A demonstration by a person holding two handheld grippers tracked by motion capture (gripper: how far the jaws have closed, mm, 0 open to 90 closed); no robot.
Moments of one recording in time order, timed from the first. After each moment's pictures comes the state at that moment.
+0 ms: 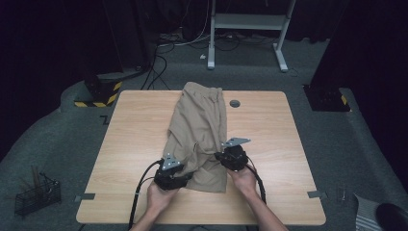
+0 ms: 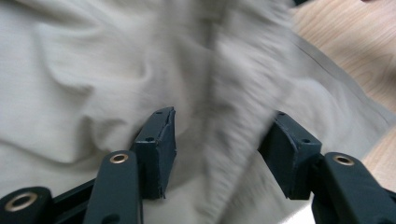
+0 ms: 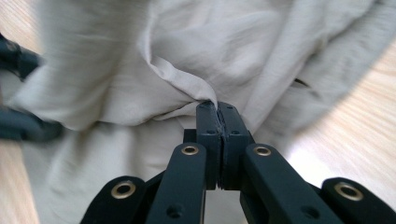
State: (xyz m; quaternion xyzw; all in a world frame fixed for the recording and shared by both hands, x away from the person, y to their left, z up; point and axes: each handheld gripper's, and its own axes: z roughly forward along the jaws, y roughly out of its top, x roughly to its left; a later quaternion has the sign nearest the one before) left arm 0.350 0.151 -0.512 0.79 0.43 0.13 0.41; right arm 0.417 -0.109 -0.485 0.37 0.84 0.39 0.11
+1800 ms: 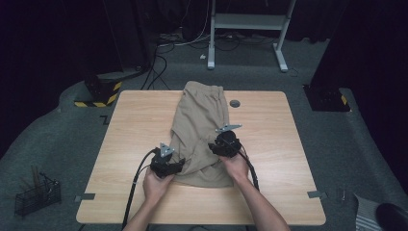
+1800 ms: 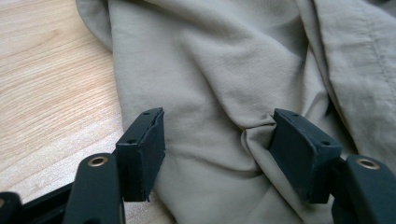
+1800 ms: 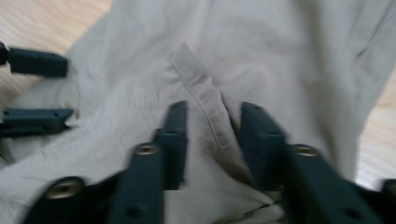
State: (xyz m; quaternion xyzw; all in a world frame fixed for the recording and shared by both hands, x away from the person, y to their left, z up) left arm 0.396 0.168 -0.526 0.77 0.47 0.21 0.37; right arm 0.462 -0.083 -0.479 0.41 0.83 0.35 0.12
